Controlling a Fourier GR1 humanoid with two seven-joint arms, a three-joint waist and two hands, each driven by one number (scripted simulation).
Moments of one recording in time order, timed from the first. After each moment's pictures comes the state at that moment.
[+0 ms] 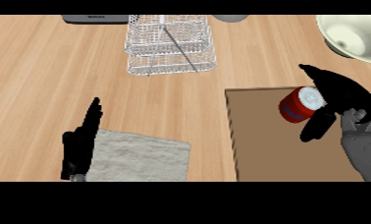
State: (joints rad) left arm 0.08 0.11 -0.07 -1.42 -0.05 0.19 0.01; right arm -0.35 -0.52 0.18 -1.62 0.50 0.54 0.84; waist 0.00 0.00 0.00
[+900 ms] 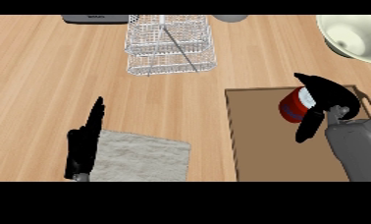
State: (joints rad) left arm 0.08 0.08 -0.07 -1.44 -0.08 0.18 0.05; right arm -0.35 -0.42 0.11 -1.46 0.60 0.61 0.79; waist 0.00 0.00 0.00
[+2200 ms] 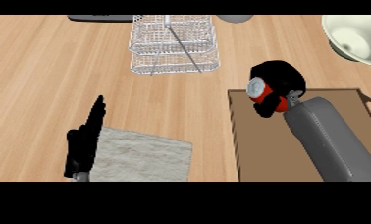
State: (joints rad) left arm 0.07 0.08 -0.05 -1.44 -0.10 0.16 0.04; right arm -0.55 -0.33 0.28 -1.15 0.90 0.36 0.23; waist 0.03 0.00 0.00
